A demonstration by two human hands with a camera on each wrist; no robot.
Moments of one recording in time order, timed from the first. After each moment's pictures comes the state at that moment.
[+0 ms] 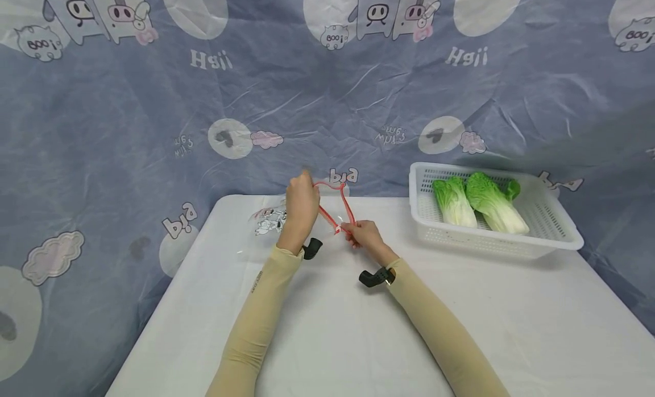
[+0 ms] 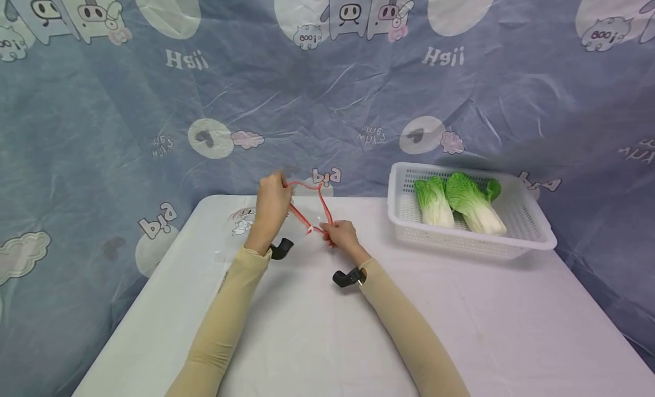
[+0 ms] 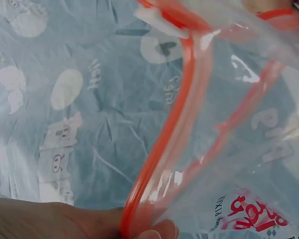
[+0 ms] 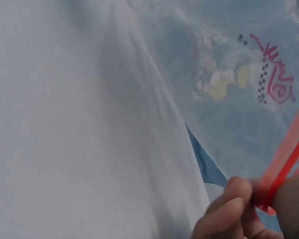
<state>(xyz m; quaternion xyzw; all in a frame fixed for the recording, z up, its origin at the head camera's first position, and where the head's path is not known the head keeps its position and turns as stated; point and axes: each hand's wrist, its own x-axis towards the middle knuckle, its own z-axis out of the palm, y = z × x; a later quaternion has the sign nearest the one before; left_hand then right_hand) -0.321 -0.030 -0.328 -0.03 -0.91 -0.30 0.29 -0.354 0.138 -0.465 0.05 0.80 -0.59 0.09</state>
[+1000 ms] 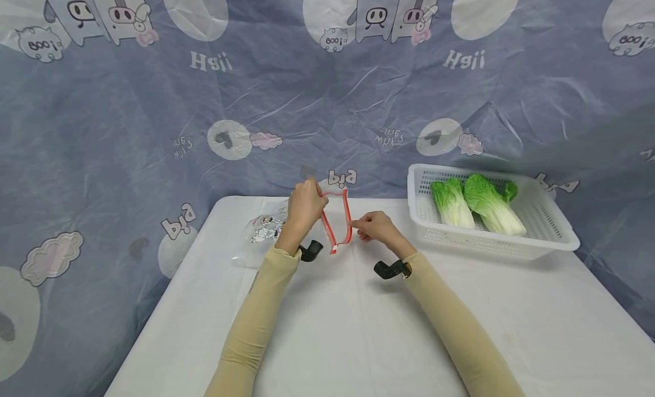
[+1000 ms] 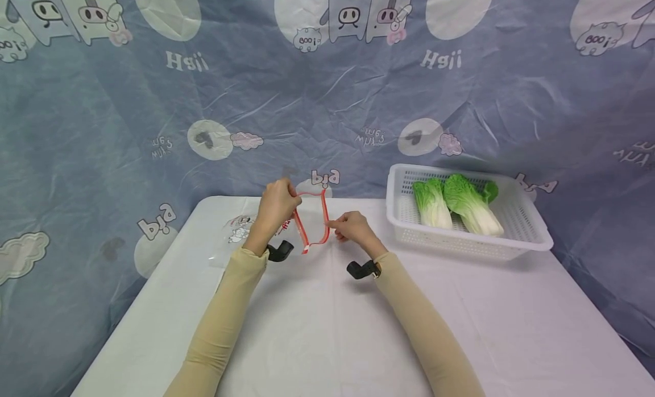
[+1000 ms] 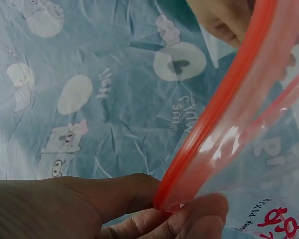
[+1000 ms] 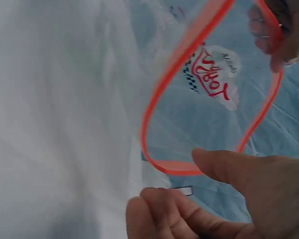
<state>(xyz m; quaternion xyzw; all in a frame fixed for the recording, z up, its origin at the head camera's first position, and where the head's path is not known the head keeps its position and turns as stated) -0.319 -0.028 -0.328 -0.05 -0.94 -0.31 0.16 -0.343 0.169 -0.417 0.00 0.88 -0.47 0.10</state>
